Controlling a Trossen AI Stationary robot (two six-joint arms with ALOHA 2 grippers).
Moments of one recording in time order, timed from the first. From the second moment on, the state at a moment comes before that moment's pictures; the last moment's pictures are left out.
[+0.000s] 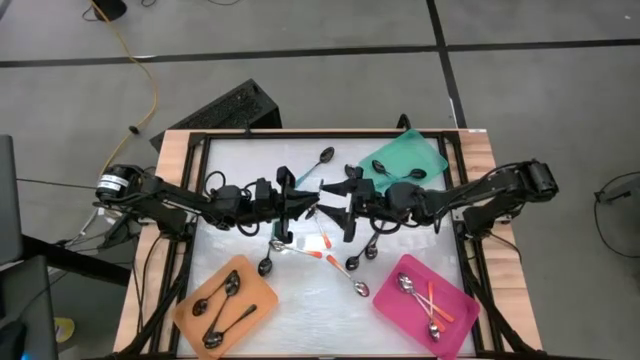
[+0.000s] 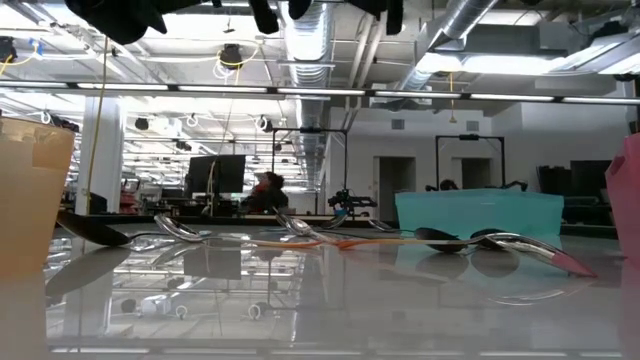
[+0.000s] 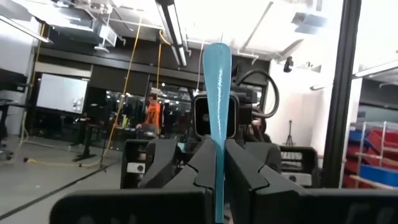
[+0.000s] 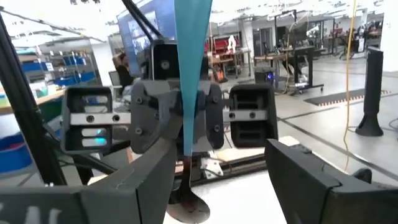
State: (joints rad) left arm -0.08 1.46 0.70 1.20 -0.17 -0.10; right arm 0.13 1.43 0.92 0.63 0.31 0.13
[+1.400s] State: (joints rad) left arm -0.08 1.45 0.70 1.12 -0.14 -0.23; right arm 0.17 1.52 1.02 0.50 0.36 0.21
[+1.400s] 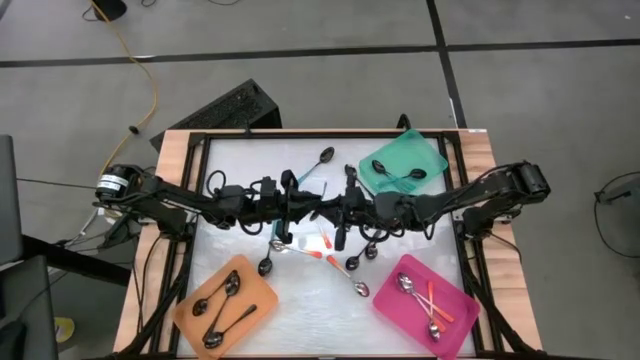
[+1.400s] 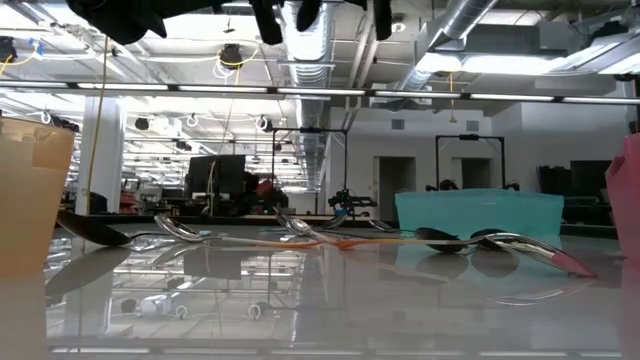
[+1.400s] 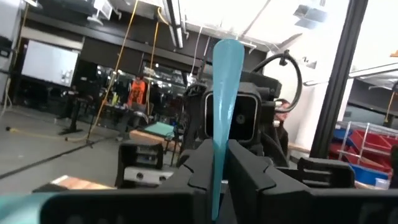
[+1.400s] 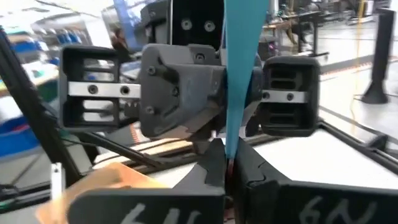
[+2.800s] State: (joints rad) left arm -0.09 1.45 0.70 0.88 -0.14 -0.36; right arm -0.32 1.48 0.84 -0.67 0.73 0.47
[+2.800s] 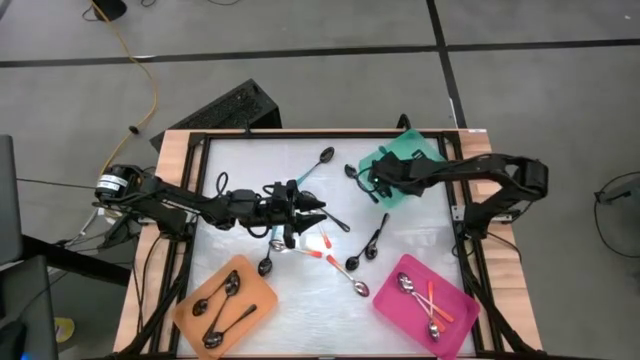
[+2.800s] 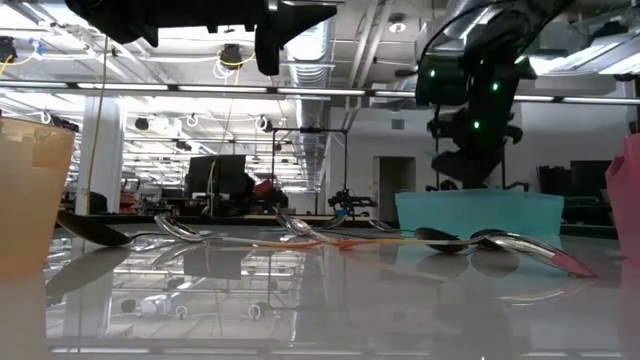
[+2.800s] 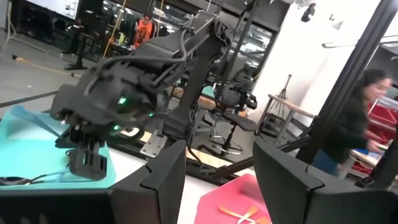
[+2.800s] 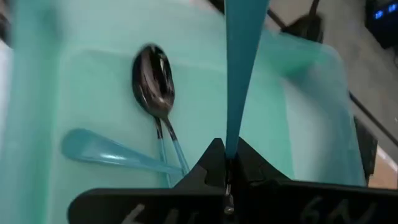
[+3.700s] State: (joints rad) left arm -0.09 1.45 0.70 0.84 -0.19 -0.36; right arm -0.32 1.66 0.84 -0.56 0.71 0.38
